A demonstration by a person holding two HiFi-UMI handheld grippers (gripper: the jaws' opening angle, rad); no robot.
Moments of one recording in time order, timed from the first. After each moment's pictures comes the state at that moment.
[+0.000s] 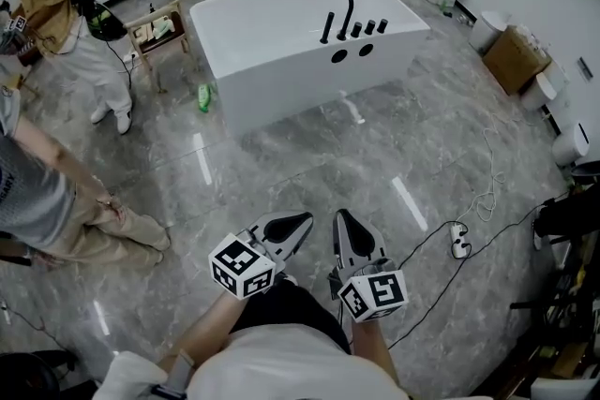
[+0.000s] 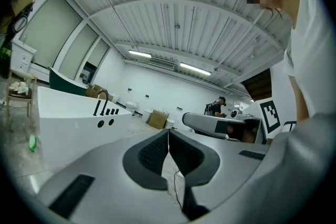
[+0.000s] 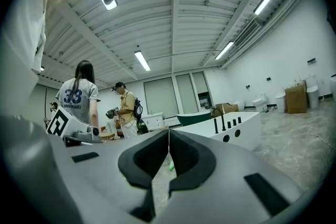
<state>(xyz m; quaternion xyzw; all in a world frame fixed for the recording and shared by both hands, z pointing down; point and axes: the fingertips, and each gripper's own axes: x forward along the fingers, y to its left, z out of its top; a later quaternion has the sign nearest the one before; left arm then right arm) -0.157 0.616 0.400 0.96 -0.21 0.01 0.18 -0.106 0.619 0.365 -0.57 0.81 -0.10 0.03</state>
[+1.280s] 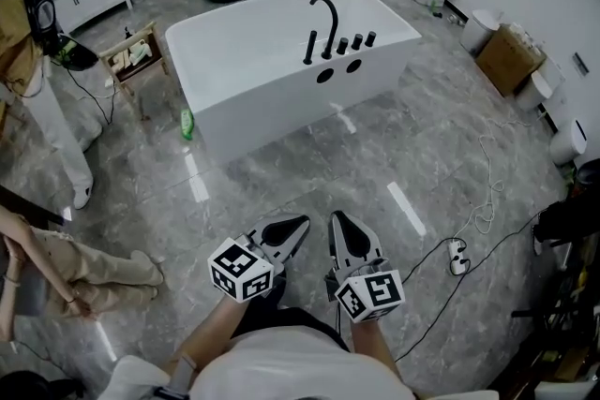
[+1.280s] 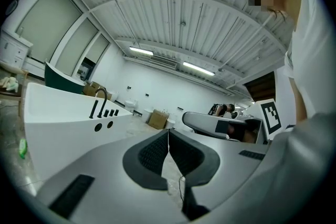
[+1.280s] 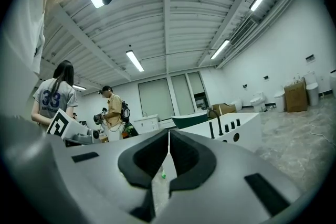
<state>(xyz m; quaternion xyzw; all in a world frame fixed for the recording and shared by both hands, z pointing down) -0.103 0.471 0.412 0.96 -0.20 0.01 0.19 -0.053 0.474 0.375 -0.58 0.80 -0.11 0.05</state>
